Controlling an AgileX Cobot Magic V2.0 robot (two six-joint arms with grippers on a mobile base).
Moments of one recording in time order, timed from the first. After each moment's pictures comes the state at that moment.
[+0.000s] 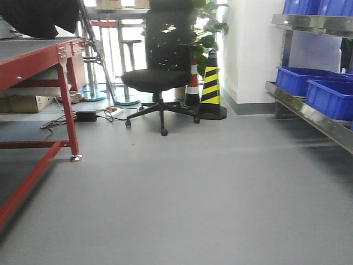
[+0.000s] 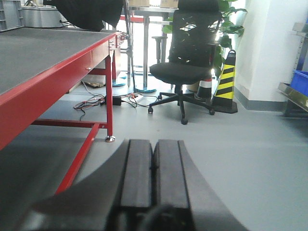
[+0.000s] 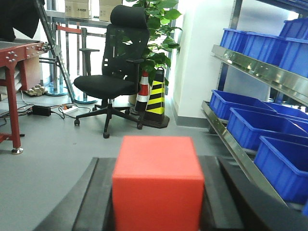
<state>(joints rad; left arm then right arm) 0.00 -0.02 0.03 -0.02 0.02 -0.02 0.02 0.28 -0.29 -0.18 0.03 0.13</state>
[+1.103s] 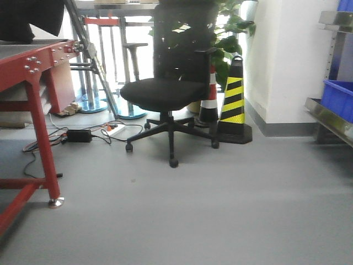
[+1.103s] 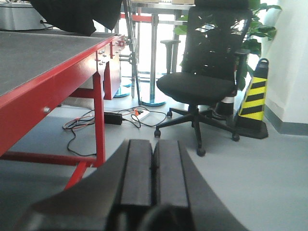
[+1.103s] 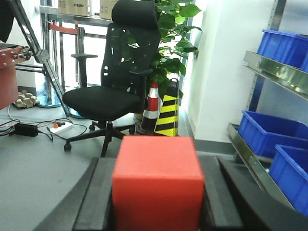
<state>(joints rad) 0.00 -0.02 0.03 -0.02 0.02 -0.02 0.02 0.28 -0.29 -0.18 0.03 0.13</state>
